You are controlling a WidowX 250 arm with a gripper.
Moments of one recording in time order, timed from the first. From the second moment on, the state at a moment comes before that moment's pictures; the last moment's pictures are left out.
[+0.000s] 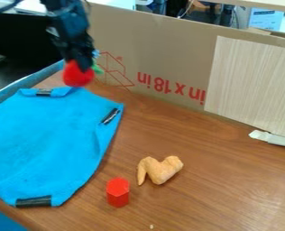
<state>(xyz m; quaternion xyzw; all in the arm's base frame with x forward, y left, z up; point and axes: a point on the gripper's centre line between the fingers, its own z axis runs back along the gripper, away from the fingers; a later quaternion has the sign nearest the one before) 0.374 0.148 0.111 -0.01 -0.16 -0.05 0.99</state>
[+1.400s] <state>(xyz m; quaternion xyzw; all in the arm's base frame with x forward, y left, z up) 0.400 0.002 0.029 -0.02 -0.04 -0.10 0.99</state>
